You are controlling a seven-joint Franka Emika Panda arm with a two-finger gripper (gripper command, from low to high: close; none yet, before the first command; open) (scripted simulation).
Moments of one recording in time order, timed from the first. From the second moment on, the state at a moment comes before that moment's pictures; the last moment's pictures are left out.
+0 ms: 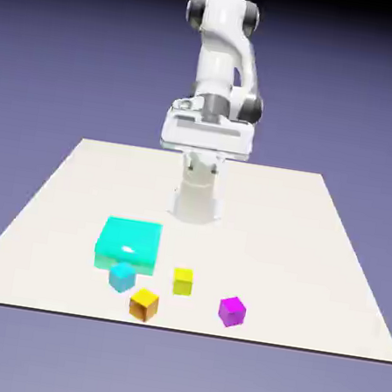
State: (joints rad) arm 0.01 -0.53 0.00 -2.78 0.01 3.00 0.75
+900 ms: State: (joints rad) arm -0.12 0.44 -0.08 -2.09 0.15 2.28 0.99
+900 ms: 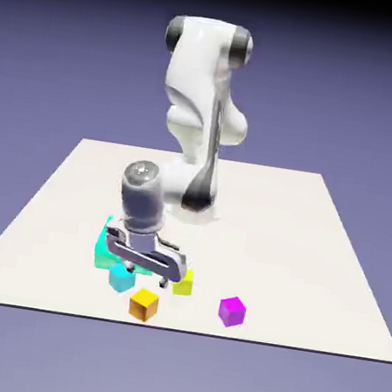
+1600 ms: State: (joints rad) arm 0.04 0.32 0.25 -2.13 -0.15 2.18 0.70
